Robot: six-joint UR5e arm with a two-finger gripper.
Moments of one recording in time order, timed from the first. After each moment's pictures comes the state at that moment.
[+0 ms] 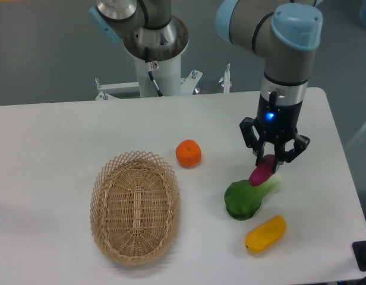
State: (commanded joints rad) arm 2.65 -1.83 -1.49 -1.07 1.33 1.22
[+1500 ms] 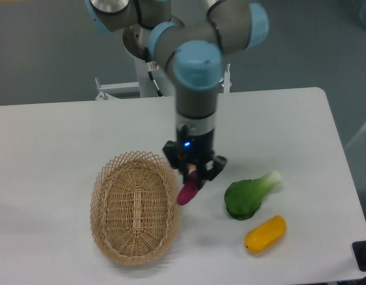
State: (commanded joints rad) arm 2.25 -1.88 -1.66 -0.91 1.55 0.64
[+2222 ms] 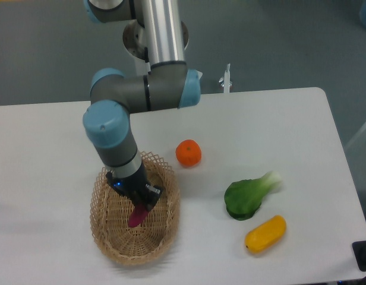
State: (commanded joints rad) arm 2.09 -2.04 -1.66 -0.85 1.75 0.57
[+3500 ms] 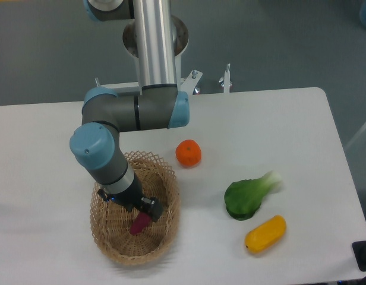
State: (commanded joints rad) arm 2.13 -2.05 -1.54 -0.86 1.80 0.62
